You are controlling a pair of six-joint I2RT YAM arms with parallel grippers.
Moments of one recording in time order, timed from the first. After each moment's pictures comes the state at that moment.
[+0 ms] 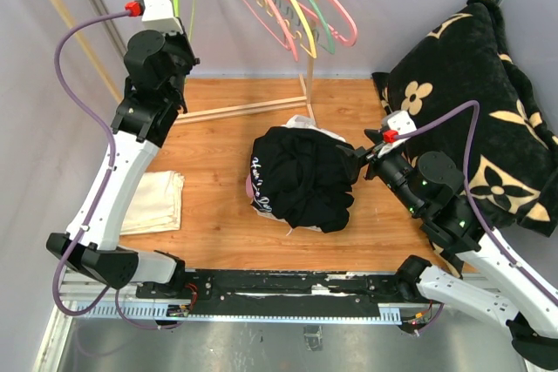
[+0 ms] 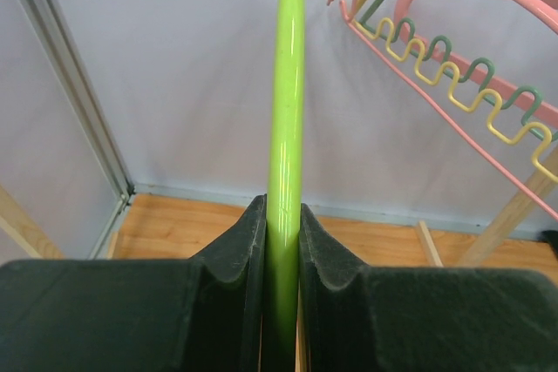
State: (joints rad) left arm -0.34 1.34 1.67 -0.23 -0.46 -0.03; right arm 0.81 0.71 0.96 -0.25 0.25 -0.07
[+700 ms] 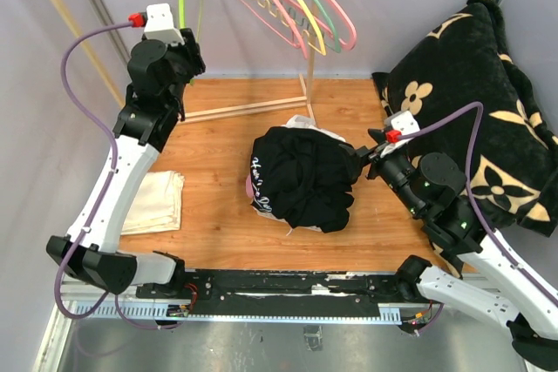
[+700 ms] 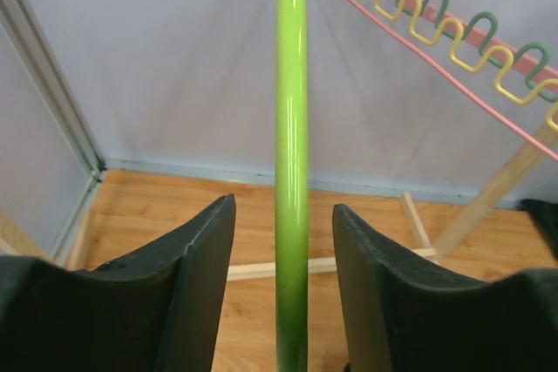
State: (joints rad) left arm -0.30 1.33 1.58 -0.22 -0.37 -0.09; right arm 0.81 0.70 0.95 -0.25 0.28 -0.07
